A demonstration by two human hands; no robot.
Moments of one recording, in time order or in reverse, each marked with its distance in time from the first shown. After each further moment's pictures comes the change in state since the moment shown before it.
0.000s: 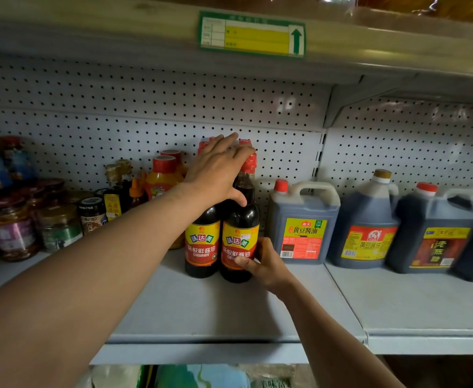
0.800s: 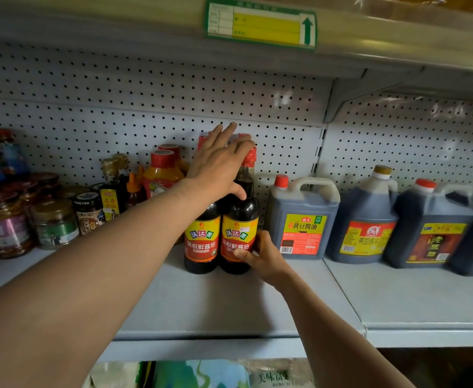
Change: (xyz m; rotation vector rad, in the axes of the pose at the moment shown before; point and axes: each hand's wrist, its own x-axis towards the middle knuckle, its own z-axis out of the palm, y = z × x) left_hand 0.008 -0.005 0.012 0.124 0.026 0.019; right_hand 0.010 -0.002 0.002 -0.119 0.037 0.034
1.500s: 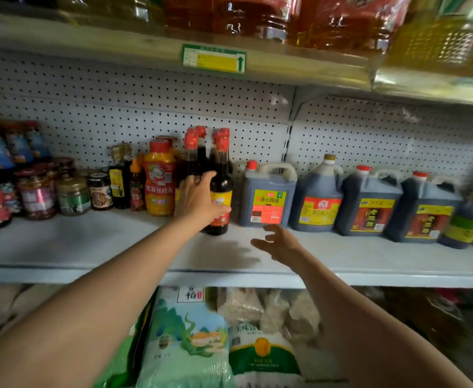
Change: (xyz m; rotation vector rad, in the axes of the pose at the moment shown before) left_hand -0.128 0.097 -0.042 -0.609 -0.102 -0.562; right_hand -0.136 -0.025 -0.082 -0.230 0.080 0.208
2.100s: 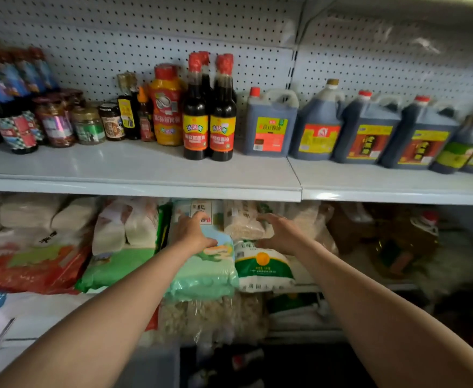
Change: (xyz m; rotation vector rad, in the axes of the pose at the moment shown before) left_hand -0.210 -0.076 0.065 -0.009 -0.419 -0.303; right_hand -0.154 0.062 0.039 -0.581 -0.210 -0.049
